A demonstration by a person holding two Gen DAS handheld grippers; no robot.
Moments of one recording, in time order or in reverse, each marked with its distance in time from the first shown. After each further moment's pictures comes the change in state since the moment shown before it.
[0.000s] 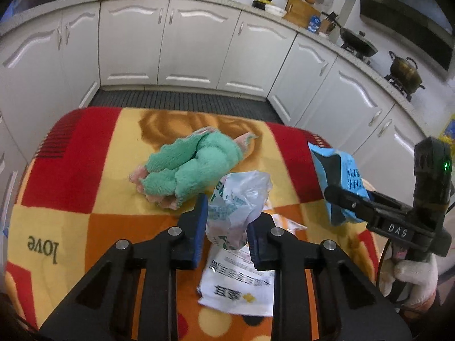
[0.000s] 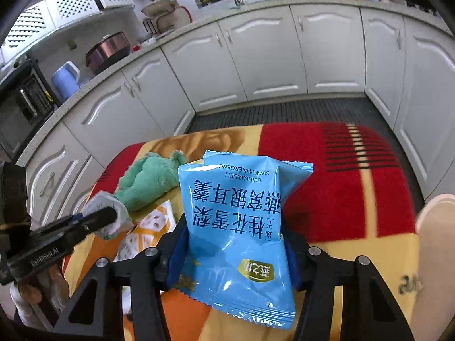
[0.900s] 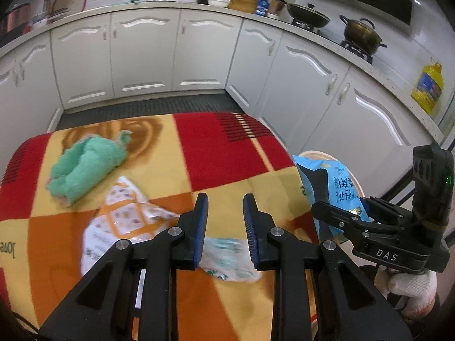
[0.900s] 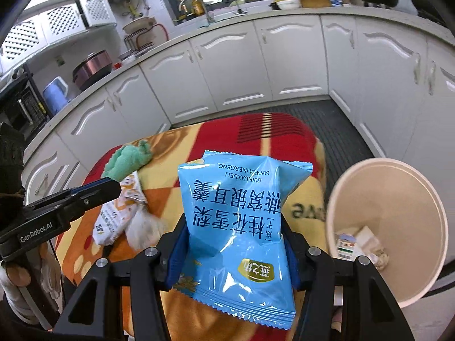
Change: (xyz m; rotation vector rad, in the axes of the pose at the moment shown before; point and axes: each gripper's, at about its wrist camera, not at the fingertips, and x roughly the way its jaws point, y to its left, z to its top) left arm 0.017 -0.134 -0.022 0.186 0.027 -0.090; right arm -0.092 -0.070 -0.063 0.075 -0.063 -0.111
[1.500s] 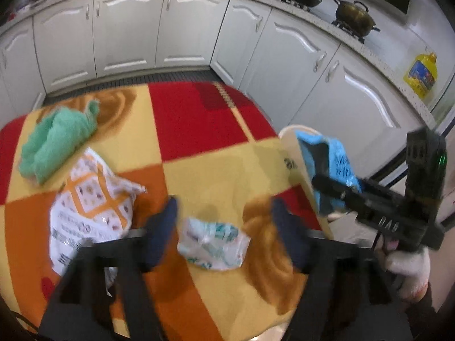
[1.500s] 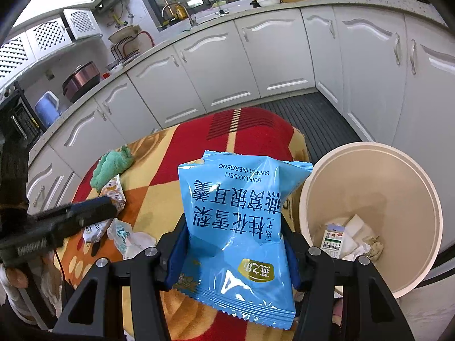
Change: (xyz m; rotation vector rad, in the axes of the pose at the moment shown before) left arm 0.024 -0.008 -0.018 -0.008 0.135 -0.079; right arm -0.007 -0.035 -0.010 0.070 -0.001 0.006
